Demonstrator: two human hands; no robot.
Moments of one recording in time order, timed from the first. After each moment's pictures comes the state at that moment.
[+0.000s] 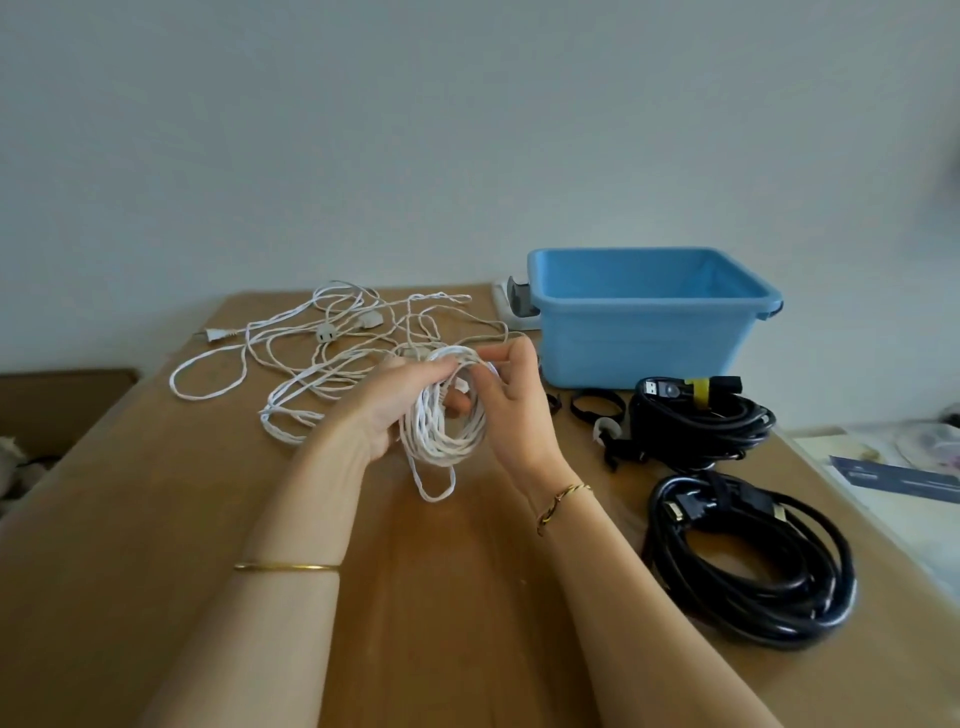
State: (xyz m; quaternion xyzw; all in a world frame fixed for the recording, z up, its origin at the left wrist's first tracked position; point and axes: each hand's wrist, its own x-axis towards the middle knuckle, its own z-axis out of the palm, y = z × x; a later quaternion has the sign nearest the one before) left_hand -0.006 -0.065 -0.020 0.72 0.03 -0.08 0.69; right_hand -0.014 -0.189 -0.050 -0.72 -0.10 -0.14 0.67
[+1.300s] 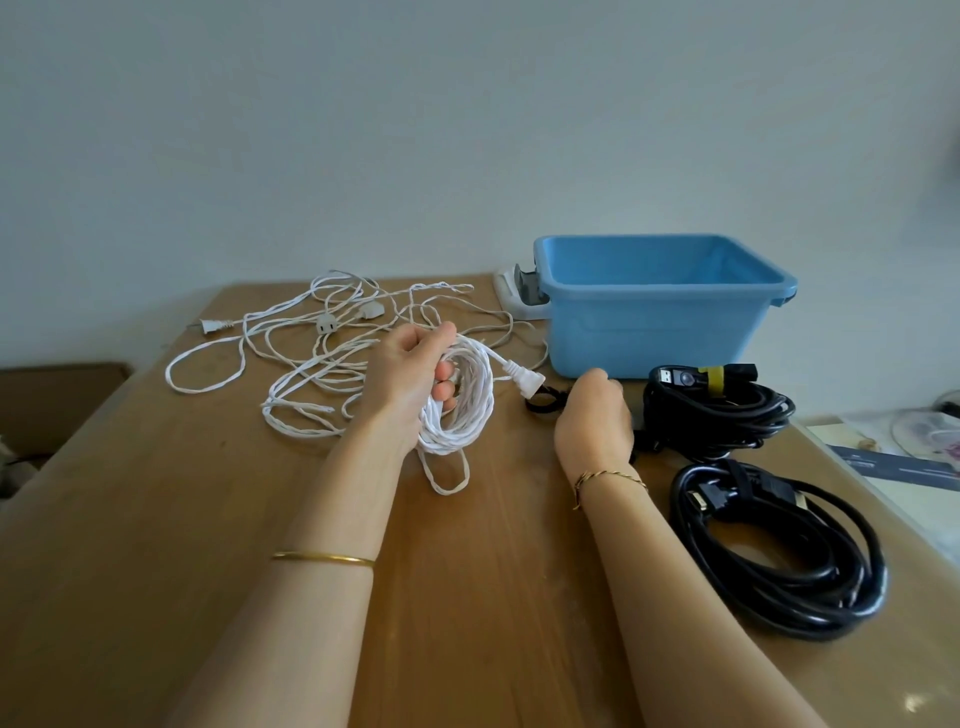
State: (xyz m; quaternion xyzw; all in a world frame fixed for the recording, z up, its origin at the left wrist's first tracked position) left_hand 0.002 -0.076 -0.028 0.68 0.07 0.08 0.73; right_hand -0.003 -0.230 -0.057 -0.94 0.20 -0.11 0.27
